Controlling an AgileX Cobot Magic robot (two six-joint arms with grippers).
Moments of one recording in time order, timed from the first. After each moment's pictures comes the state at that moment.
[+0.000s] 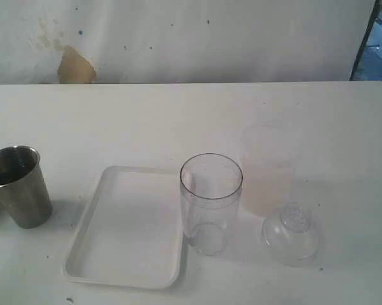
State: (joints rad) left arm 0.12 0.00 0.01 -0.03 0.22 -0.07; right arm -0.03 0.01 0.00 -0.15 0.36 0.27
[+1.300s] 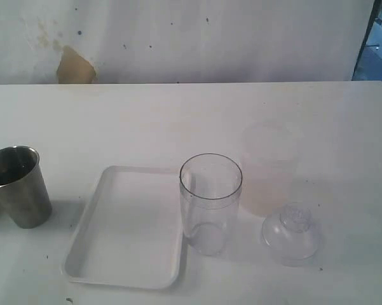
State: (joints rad) left arm 0.12 0.46 -0.01 0.08 -0.41 -0.27; right arm -0.03 0.01 0.00 -0.15 0.36 0.27
